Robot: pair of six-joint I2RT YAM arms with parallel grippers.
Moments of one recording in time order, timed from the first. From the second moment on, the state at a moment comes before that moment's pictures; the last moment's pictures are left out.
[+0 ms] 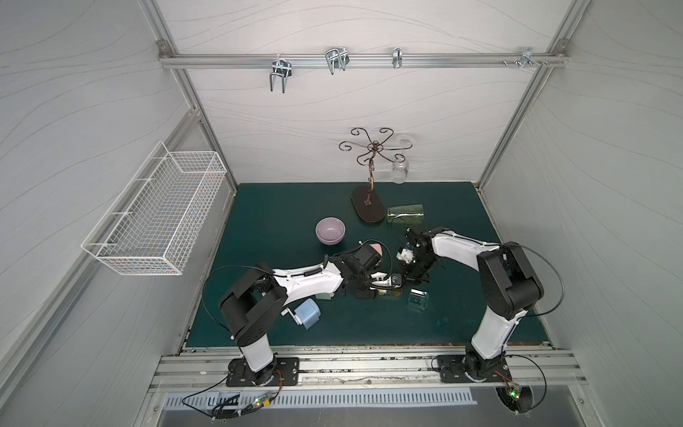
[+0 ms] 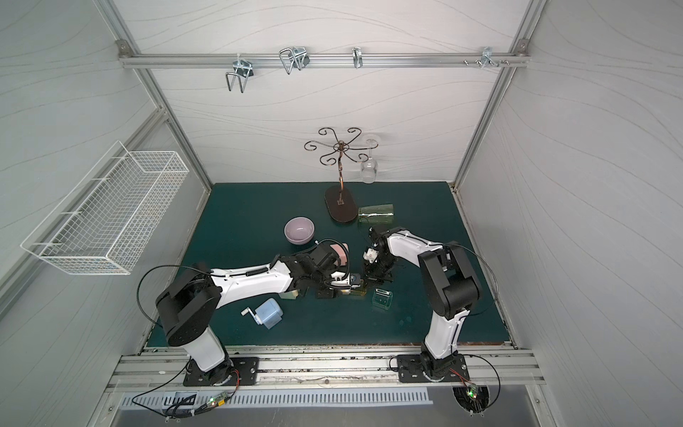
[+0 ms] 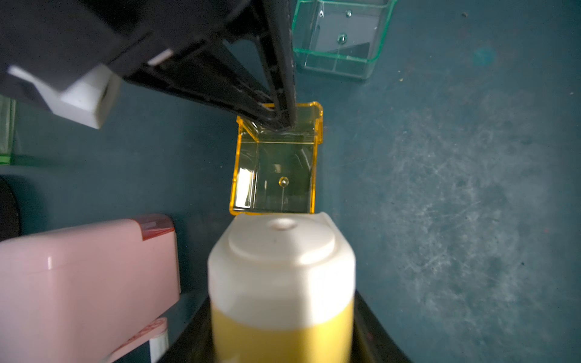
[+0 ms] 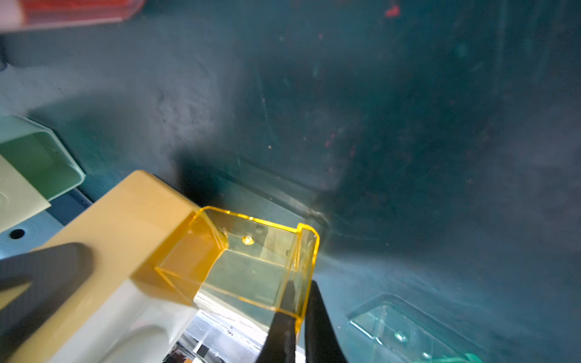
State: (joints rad) left arm -0.88 1.72 1.04 -0.35 0.15 0.74; right arm 0.48 1.79 1.10 -0.90 -0.49 0.29
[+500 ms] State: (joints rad) left arm -0.86 1.72 1.04 -0.37 0.19 0.78; right arm 0.50 1.79 1.11 -0.86 -0.50 0.27
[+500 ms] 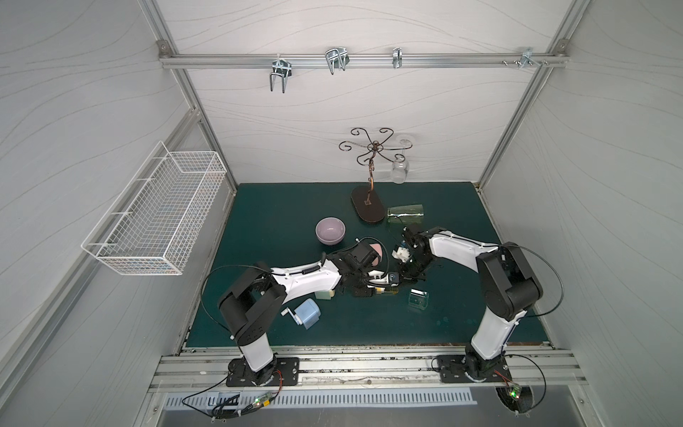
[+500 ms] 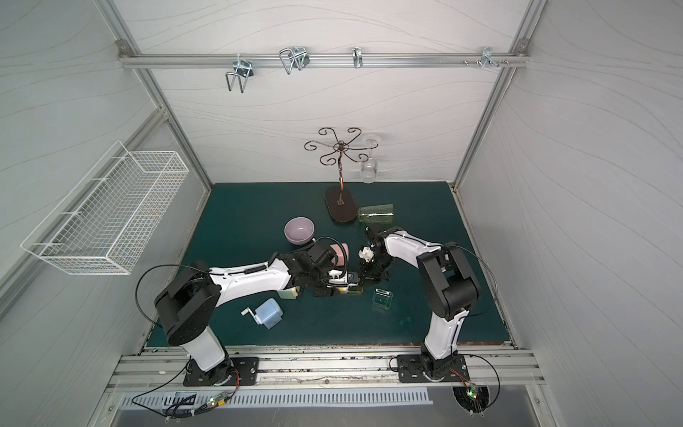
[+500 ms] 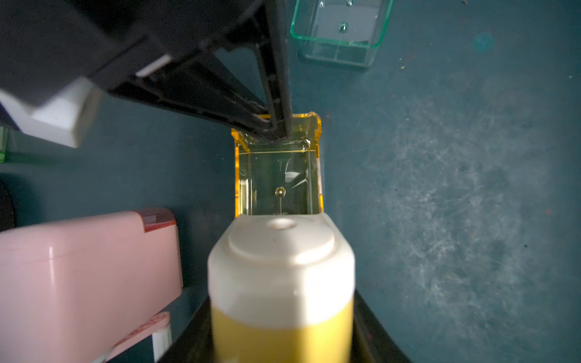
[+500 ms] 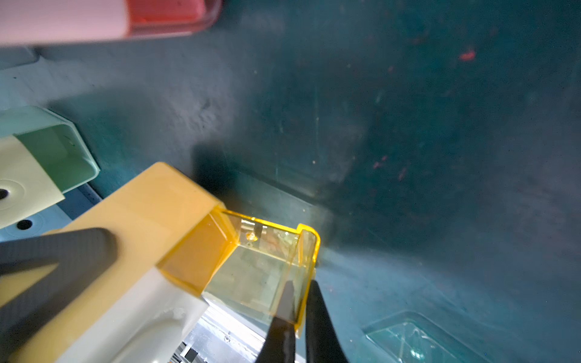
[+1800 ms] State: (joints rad) left arm -0.83 1.69 1.02 -0.41 0.22 0.76; right arm 0.58 1.77 1.11 -0.81 -0.52 0.41
